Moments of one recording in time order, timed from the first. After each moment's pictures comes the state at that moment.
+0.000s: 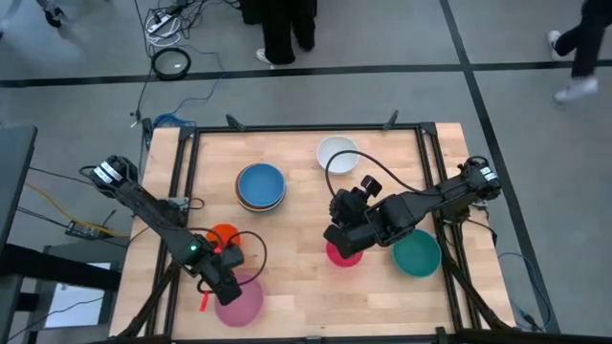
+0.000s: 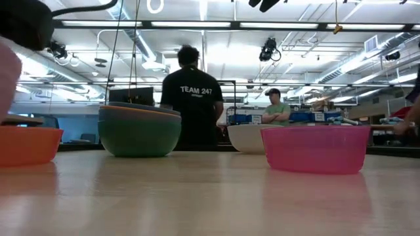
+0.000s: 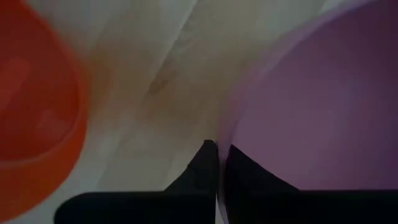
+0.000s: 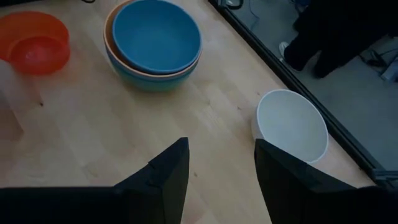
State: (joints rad) left arm -0.73 1.42 0.85 -0.67 -0.04 -1.31; right arm 0.42 1.75 1.80 -1.29 0.82 0.84
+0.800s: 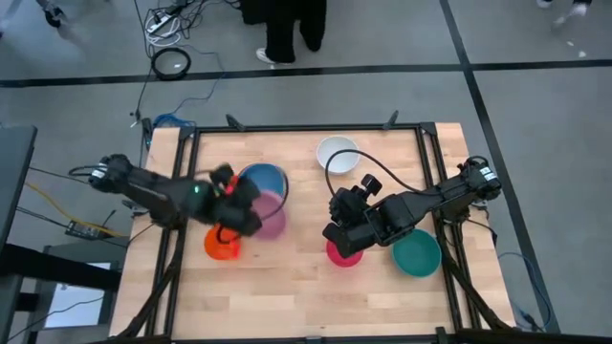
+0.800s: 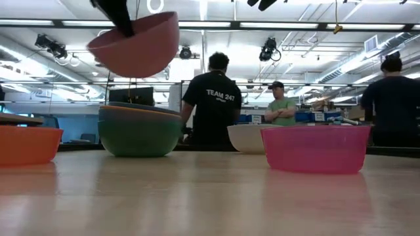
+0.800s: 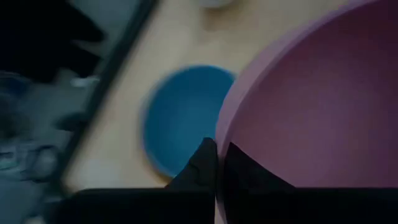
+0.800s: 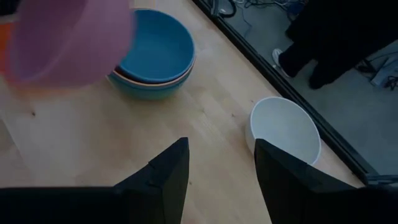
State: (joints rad) left arm -0.32 1.40 1.39 -1.33 -0.70 -0.68; right arm 0.42 1.75 1.80 -1.28 0.87 0.84
